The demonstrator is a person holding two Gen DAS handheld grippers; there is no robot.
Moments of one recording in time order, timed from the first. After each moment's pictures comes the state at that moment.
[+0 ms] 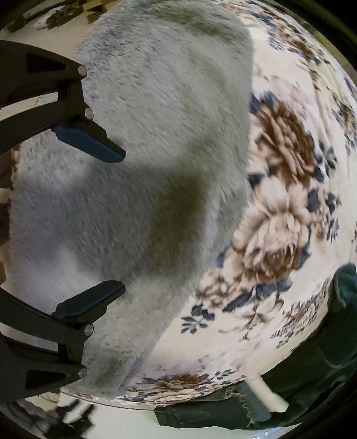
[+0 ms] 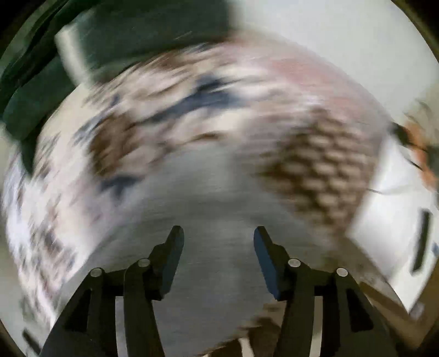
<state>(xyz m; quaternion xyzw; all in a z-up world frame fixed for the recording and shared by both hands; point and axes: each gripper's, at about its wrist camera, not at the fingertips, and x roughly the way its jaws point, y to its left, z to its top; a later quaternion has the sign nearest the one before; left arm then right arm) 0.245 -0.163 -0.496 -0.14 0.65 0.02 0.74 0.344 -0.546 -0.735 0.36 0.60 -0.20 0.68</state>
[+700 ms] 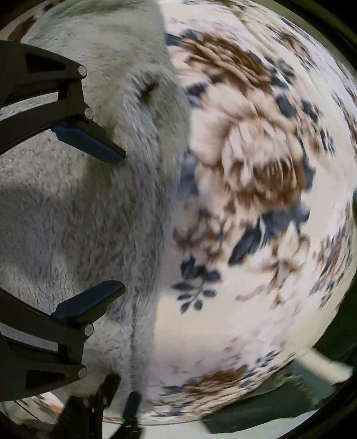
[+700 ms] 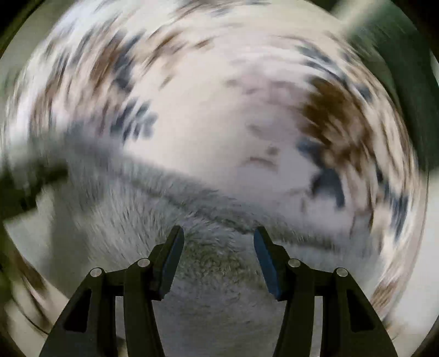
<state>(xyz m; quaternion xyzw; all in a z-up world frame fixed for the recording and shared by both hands) 0.312 -0.252 -0.529 0.00 0.67 -0.07 0.74 0.460 -0.309 -0.773 -0.11 0.72 0.11 0.67</state>
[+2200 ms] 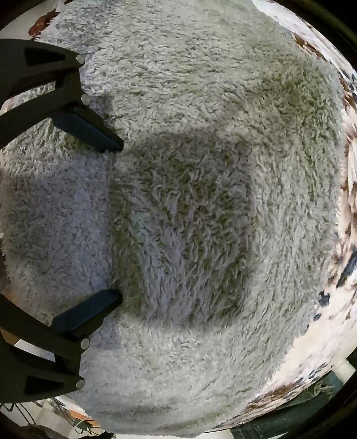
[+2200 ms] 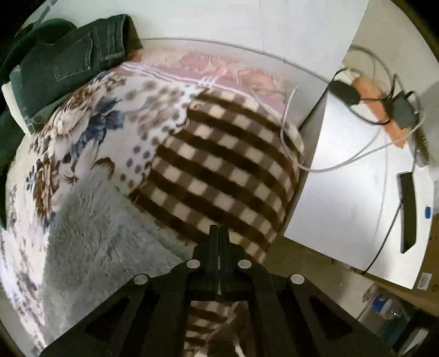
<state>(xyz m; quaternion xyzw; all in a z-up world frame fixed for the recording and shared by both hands) 0.228 -0.244 -0.600 -0.03 0.72 -0.05 0.69 0.190 -0.642 -0.767 0.41 0.57 -0.34 0.62</state>
